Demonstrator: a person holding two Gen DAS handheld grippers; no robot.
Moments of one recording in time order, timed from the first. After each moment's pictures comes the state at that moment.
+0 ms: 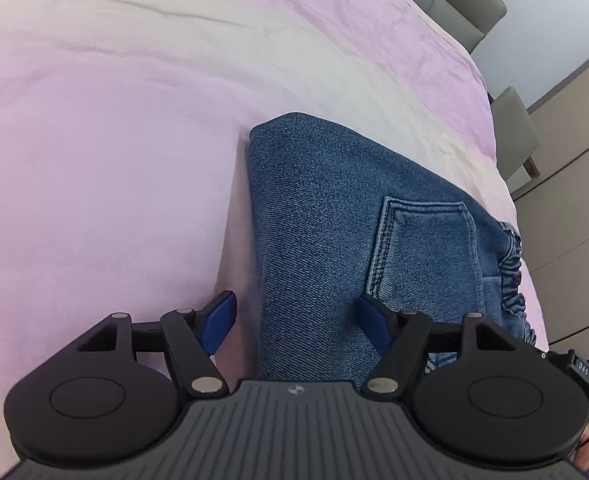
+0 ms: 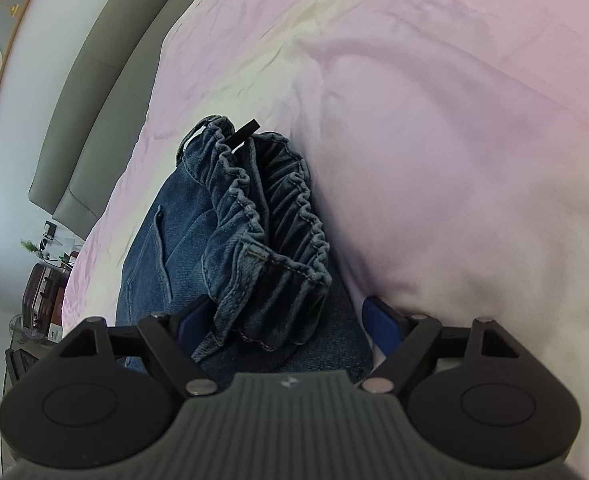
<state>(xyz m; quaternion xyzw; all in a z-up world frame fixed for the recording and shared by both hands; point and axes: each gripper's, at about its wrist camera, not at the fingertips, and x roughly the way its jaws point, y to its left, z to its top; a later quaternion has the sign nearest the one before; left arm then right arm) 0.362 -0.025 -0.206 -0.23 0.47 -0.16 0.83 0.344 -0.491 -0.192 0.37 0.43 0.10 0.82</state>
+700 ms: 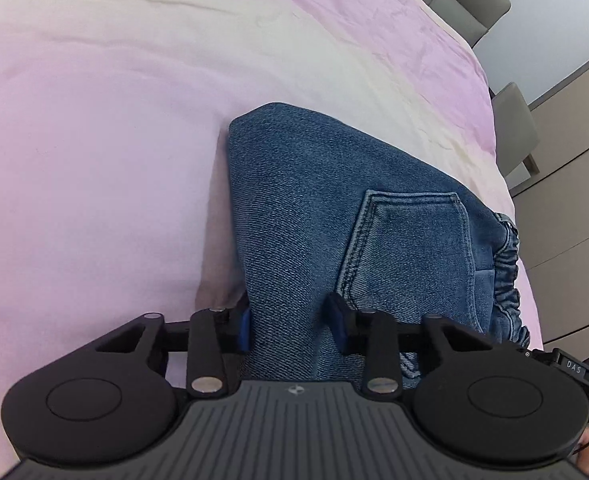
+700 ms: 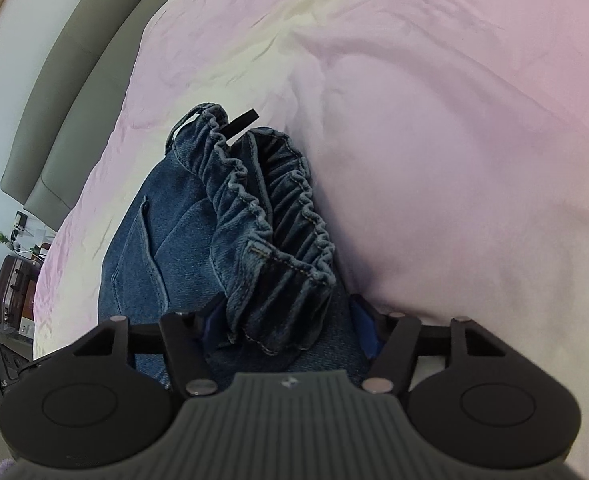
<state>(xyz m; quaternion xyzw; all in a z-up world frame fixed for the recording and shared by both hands) 0.360 -0.032 -0.201 -0.24 0.49 -0.16 0.83 0.353 -0.471 -0.170 0.33 0.46 0.06 0.82</state>
